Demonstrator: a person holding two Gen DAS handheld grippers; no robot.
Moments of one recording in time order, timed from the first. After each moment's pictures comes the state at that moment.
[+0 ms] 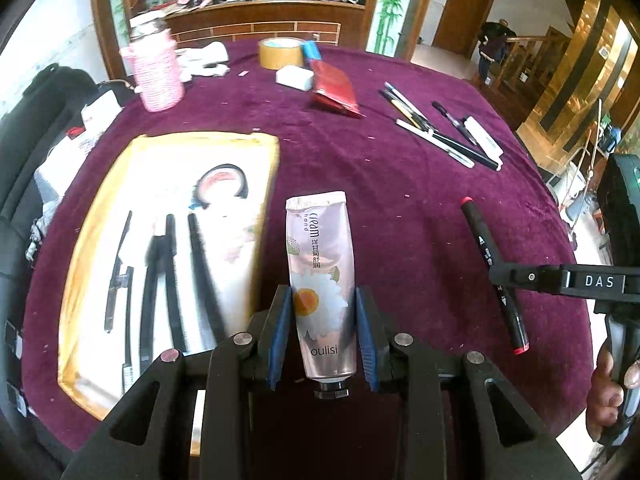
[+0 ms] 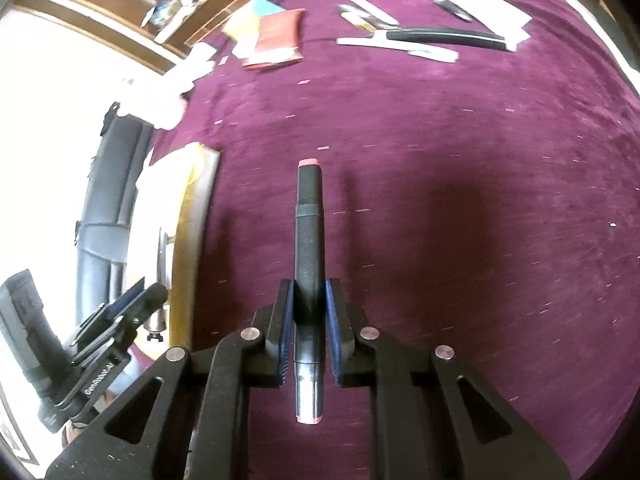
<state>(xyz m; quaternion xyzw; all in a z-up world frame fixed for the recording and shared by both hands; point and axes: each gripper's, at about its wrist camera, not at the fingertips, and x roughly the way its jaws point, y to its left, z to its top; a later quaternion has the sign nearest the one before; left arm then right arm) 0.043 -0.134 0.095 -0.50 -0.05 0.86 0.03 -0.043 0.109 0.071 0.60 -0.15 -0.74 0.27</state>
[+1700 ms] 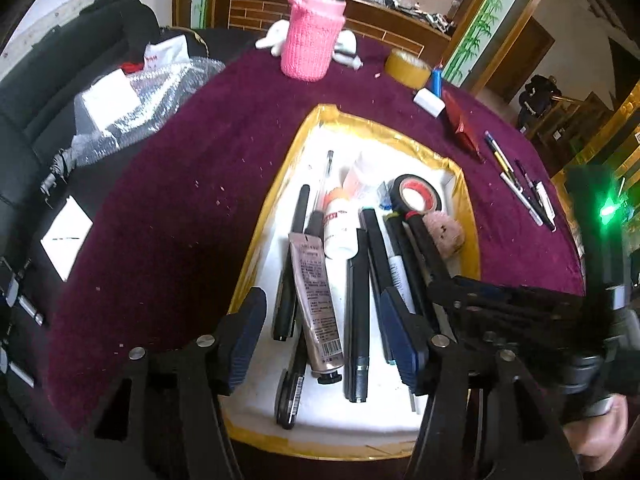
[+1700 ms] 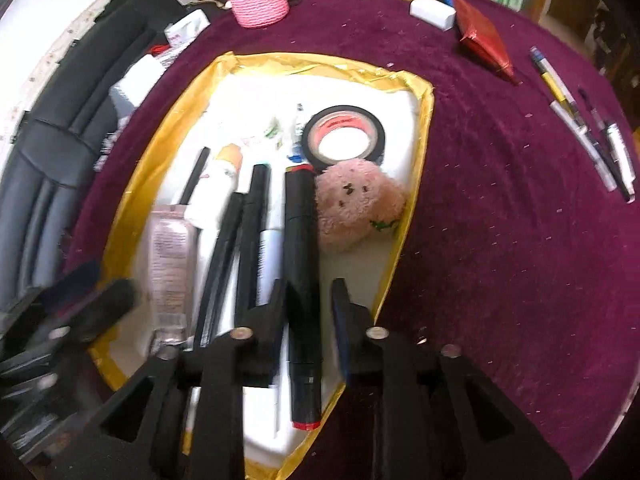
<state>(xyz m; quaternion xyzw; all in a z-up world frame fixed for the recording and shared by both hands) 0.058 -0.324 0.075 -0.50 -0.15 0.85 -0.02 -0.010 -0.165 0.047 0.59 0.09 -0.77 0.24</state>
